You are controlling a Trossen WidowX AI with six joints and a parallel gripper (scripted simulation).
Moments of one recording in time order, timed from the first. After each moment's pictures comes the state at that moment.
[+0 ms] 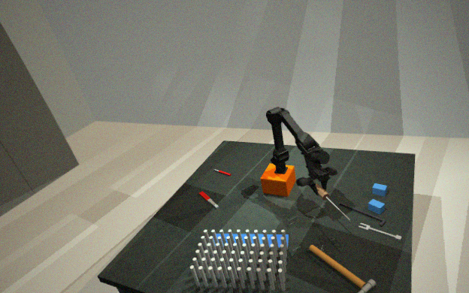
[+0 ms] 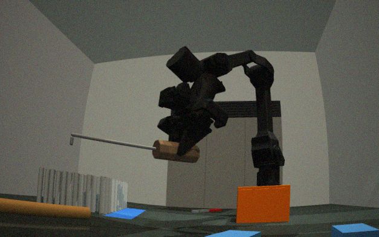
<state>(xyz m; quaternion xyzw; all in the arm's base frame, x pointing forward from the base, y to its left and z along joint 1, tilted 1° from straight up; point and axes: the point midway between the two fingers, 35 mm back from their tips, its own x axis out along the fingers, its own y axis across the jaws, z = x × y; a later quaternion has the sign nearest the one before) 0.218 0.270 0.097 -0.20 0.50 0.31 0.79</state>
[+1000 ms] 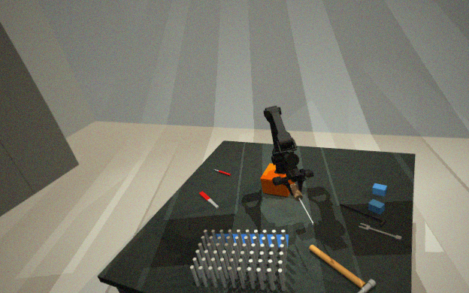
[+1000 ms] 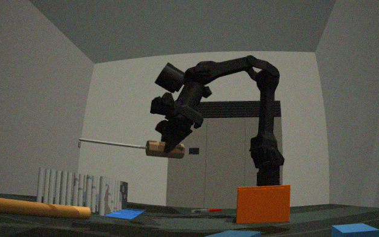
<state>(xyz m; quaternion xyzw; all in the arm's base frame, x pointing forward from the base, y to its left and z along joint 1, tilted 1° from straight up) 0.271 0.168 0.118 -0.16 0.52 0.24 0.81</state>
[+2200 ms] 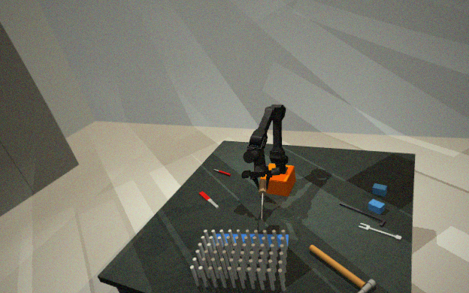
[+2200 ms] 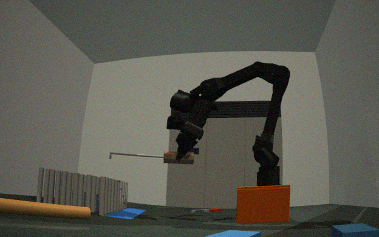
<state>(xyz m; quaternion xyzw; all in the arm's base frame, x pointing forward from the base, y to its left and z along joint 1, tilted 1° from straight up) 0.273 0.002 0.122 -0.09 0.53 0.13 0.83</state>
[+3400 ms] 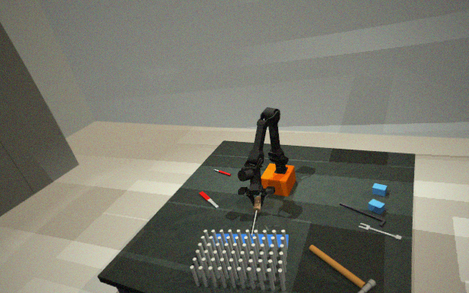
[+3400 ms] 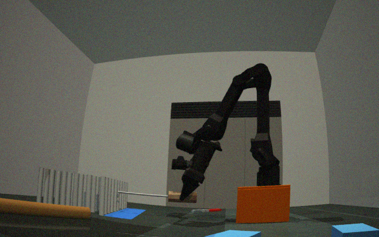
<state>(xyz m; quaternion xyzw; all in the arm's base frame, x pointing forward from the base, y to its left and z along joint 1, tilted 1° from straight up) 0.268 -0.050 -0.004 -0.07 0.53 0.09 0.84</state>
